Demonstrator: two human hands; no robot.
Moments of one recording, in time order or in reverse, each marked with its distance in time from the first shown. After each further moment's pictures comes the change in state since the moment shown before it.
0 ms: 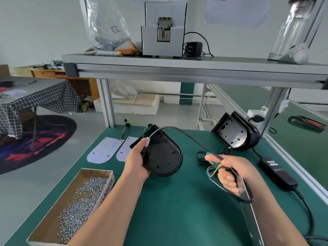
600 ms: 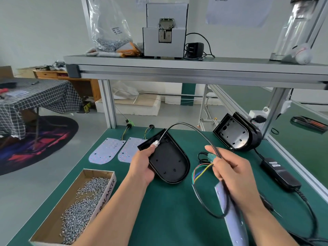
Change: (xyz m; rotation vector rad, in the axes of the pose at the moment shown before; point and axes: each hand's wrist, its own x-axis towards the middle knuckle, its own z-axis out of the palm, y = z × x) left_hand -0.002 -0.008 0.002 0.077 -0.009 -0.016; right_hand -0.018 0.018 0.036 -0.258 0.161 -0.663
